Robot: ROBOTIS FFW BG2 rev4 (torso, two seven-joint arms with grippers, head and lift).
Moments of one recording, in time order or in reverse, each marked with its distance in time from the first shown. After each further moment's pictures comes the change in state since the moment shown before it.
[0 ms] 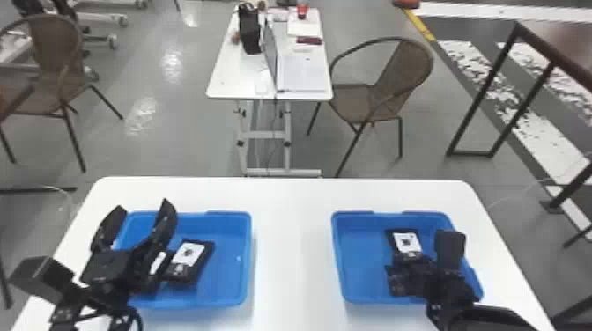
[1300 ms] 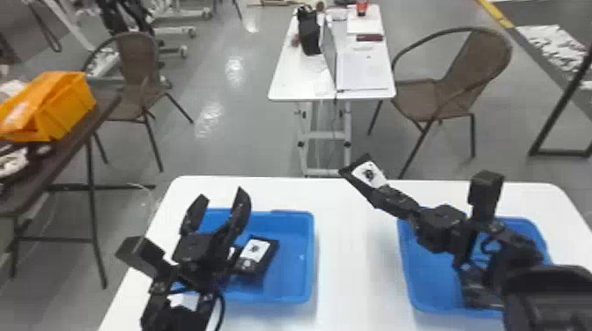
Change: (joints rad) left arm -0.025 0.000 -0.032 -0.014 0.066 0.025 0.000; right arm -0.044 -0.001 0.158 -0.263 -0.035 -0.086 0.656
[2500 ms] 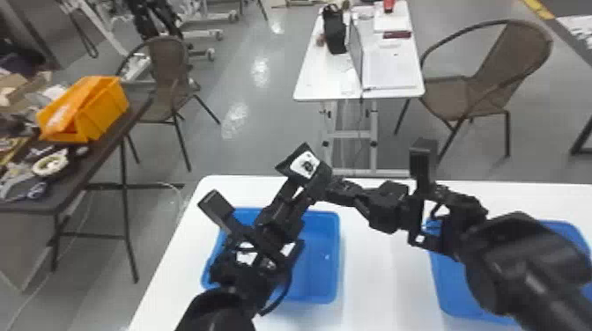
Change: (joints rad) left arm -0.116 0.006 -0.106 -0.072 0.269 0.385 -0.084; right arm -0.257 -0.024 0.412 0.119 -0.198 -0.008 0.036
